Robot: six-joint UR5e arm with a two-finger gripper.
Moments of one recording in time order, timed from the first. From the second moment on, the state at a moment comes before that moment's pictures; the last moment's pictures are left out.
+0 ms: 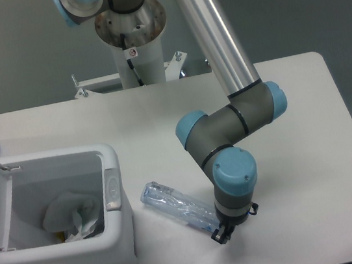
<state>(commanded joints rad) 2.41 -2.30 -1.38 -0.94 1.55 -0.43</state>
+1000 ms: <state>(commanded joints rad) 2.44 -2.16 -1.30 -0.93 1.56 -0.41</state>
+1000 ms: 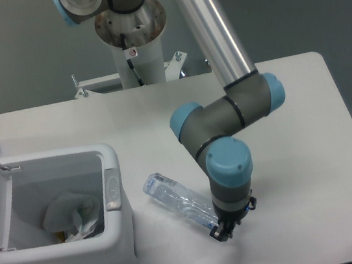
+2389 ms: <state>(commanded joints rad) 2.20 -1.90 -1.12 -0.72 1.50 -0.39</state>
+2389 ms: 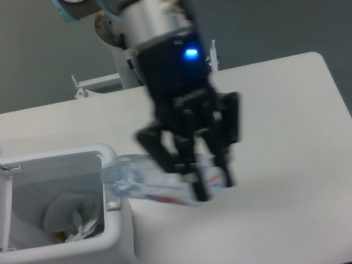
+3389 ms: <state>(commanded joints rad) 2.26 -1.89 -1.21 -0.73 1.52 -0.13</state>
